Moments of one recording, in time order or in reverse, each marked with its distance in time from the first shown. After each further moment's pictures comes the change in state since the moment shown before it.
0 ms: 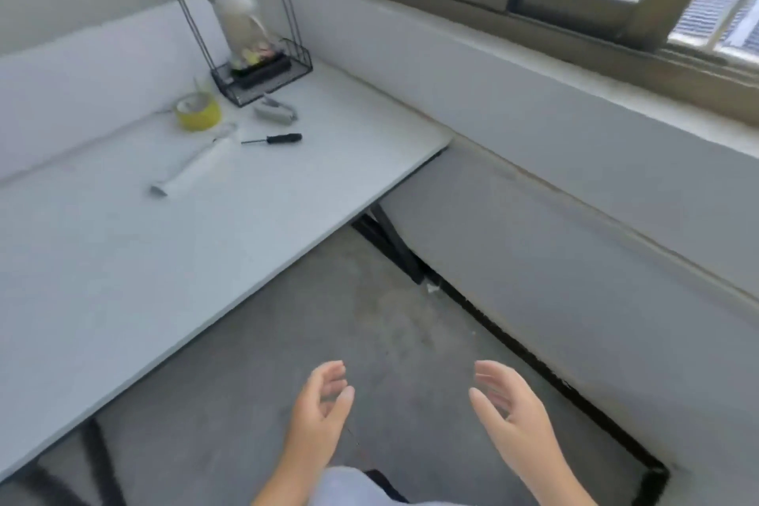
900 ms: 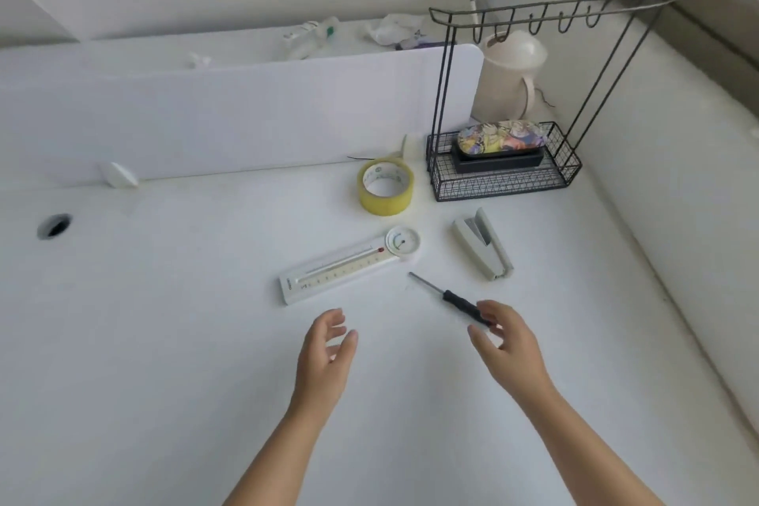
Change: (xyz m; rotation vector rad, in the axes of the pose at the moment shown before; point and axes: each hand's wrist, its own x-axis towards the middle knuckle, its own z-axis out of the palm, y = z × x) left_hand 0.395 0.101 -0.184 -0.108 0.712 -0.127; right_hand 0.500 -0.249 0.241 -0.307 -0.484 -0.299
